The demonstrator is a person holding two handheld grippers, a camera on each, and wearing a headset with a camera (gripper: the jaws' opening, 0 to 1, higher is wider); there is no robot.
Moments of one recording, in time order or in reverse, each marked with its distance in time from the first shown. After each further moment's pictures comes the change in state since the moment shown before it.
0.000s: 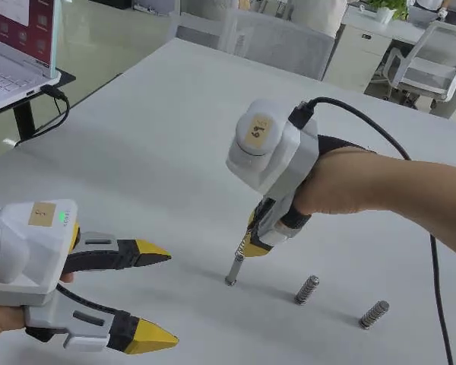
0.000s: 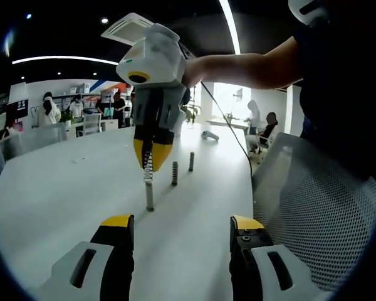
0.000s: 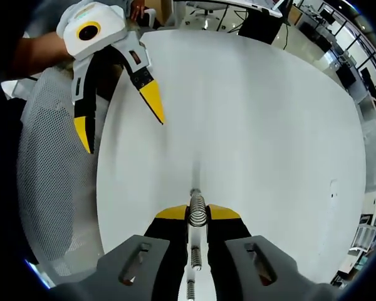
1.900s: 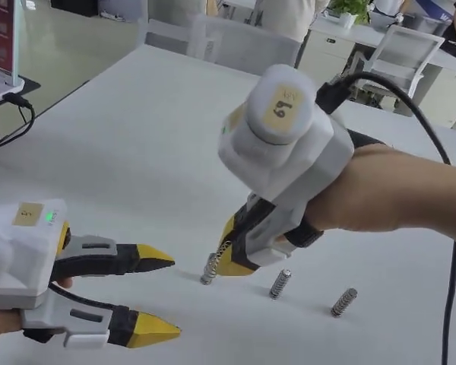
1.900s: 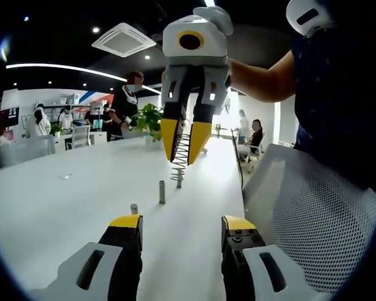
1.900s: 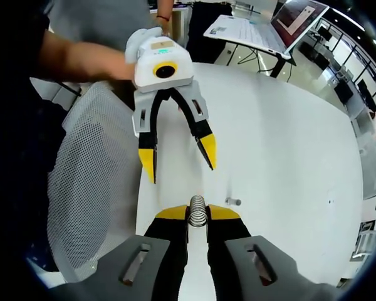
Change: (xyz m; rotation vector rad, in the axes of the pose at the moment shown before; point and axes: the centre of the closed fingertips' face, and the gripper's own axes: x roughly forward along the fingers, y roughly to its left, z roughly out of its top) left arm 0.017 -0.015 0.030 0.026 -0.086 -0.075; right arm -0.067 0.064 0.015 -0.025 -0.166 -0.002
